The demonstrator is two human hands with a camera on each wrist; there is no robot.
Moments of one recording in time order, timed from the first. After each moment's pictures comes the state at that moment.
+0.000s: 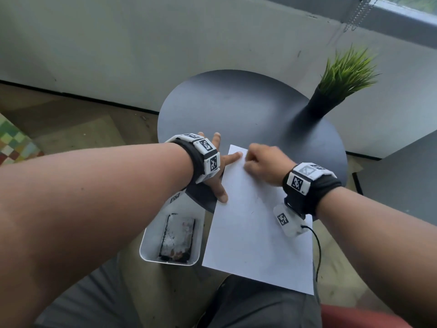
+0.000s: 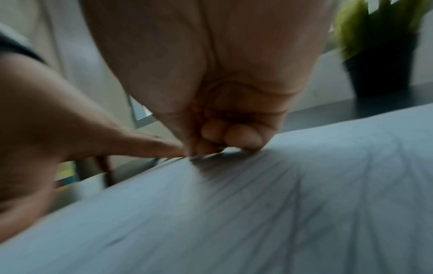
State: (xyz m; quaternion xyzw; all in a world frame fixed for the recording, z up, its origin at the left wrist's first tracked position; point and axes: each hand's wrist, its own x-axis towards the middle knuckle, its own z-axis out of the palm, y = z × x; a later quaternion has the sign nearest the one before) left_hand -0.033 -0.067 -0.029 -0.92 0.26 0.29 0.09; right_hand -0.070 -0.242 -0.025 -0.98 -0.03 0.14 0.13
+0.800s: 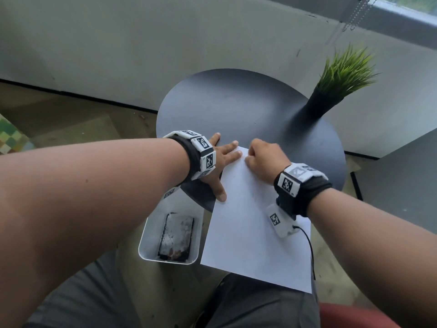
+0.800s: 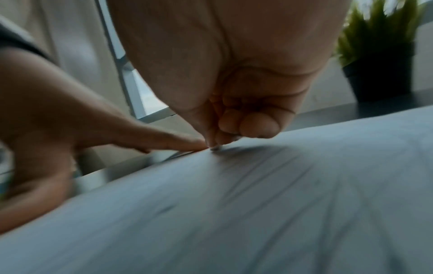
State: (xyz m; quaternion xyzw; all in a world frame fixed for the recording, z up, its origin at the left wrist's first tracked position) left_hand -0.033 -0.065 -0.025 -0.89 0.35 0.29 0.08; right_hand -0.065 -0.238 -0.036 -0.99 0.05 0.10 0.13
